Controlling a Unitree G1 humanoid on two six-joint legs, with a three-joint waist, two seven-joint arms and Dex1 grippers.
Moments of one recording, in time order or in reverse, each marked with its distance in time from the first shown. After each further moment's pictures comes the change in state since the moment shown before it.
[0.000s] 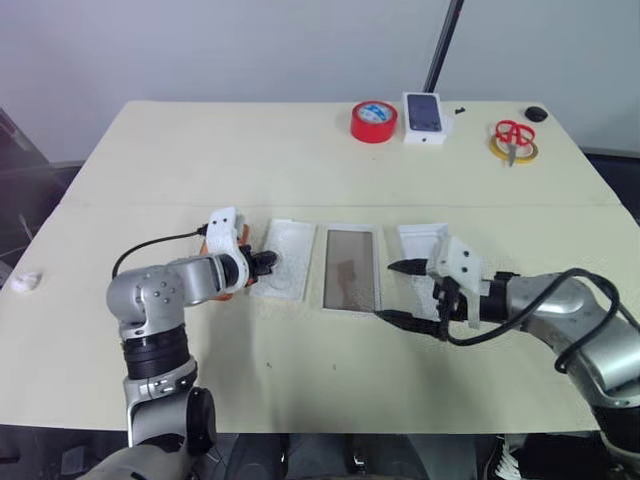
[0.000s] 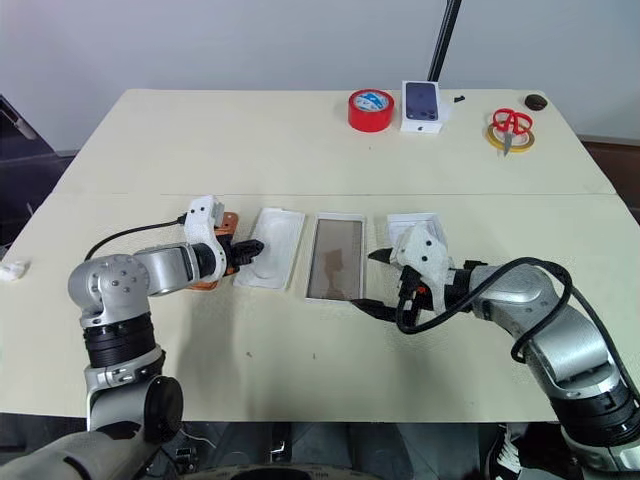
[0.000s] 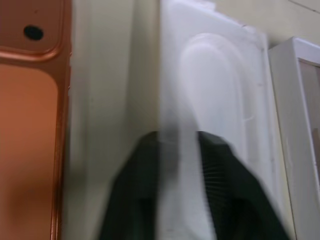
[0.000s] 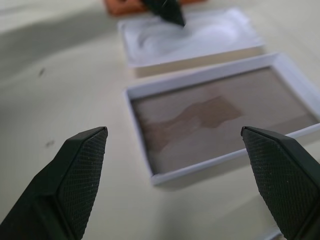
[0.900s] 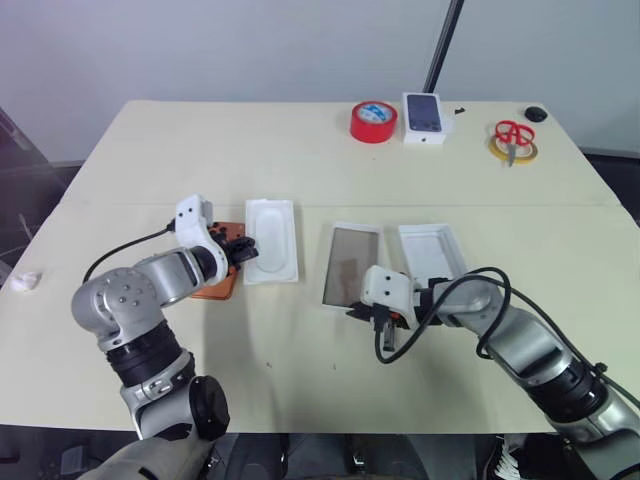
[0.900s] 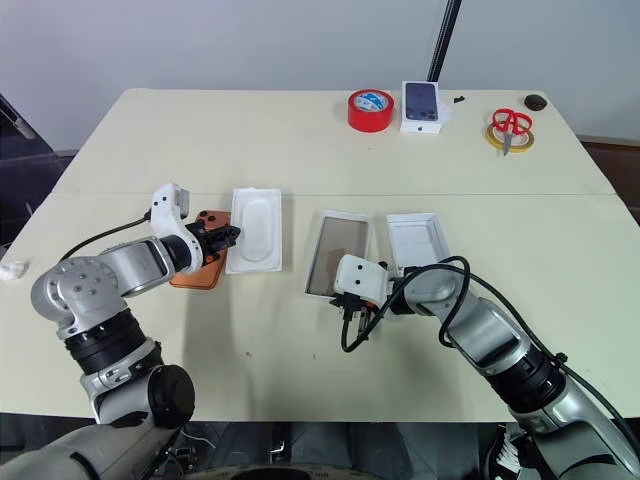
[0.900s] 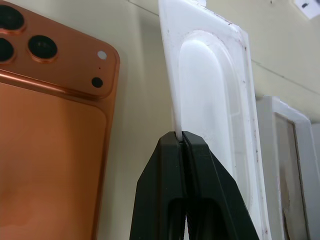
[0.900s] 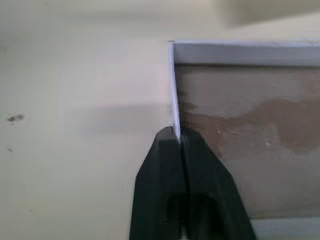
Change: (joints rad) left arm -0.049 -0.062 0.254 -0.126 0.011 0.102 -0.008; right arm -0.197 0.133 0.376 0.187 -0.309 -0.057 0.007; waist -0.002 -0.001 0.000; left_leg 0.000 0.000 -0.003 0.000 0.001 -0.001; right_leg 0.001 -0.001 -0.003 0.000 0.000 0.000
